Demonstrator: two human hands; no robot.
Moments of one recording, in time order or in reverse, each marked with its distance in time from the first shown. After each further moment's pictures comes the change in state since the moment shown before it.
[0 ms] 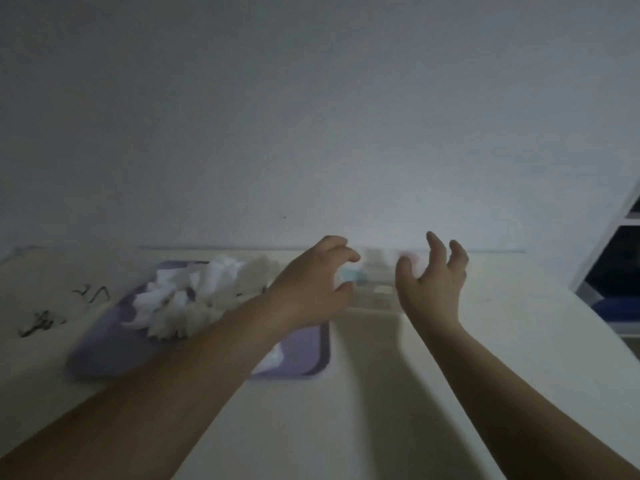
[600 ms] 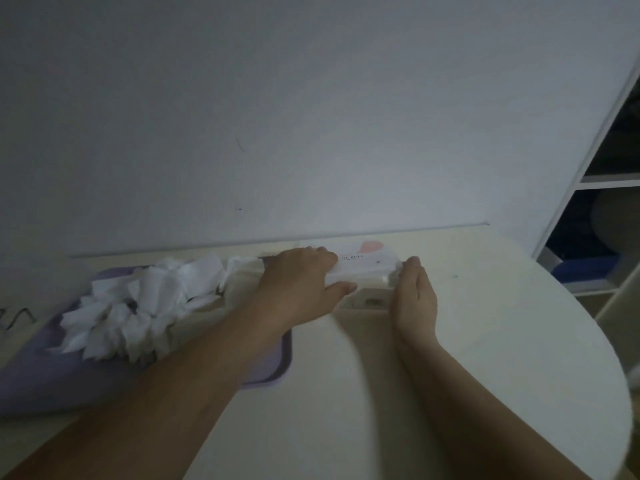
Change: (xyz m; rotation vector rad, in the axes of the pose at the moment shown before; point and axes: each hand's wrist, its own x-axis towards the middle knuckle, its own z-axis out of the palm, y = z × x) left_hand 0.039 0.004 0.054 0.471 0.031 0.097; right_hand -0.015 0.043 -0.006 0.341 0.051 0.309
